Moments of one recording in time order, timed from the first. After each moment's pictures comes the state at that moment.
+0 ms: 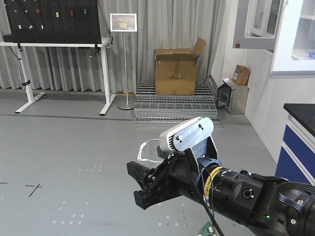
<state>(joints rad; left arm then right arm) -0.13 -0.01 0.03 0.05 0.00 0.09 0.61 1.50 -1.02 -0.59 -0.23 0.48</state>
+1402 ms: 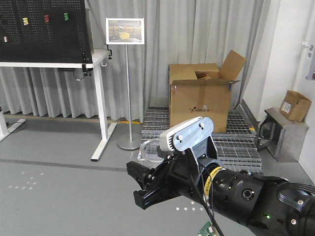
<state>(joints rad) -0.13 -0.01 0.03 0.05 0.00 0.09 0.61 1.50 -1.02 -0.59 -0.23 0.48</state>
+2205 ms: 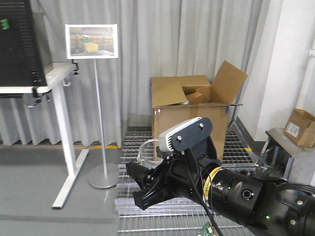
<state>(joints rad) -0.13 -0.01 0.03 0.05 0.00 0.09 0.61 1.50 -1.02 -0.59 -0.23 0.48</state>
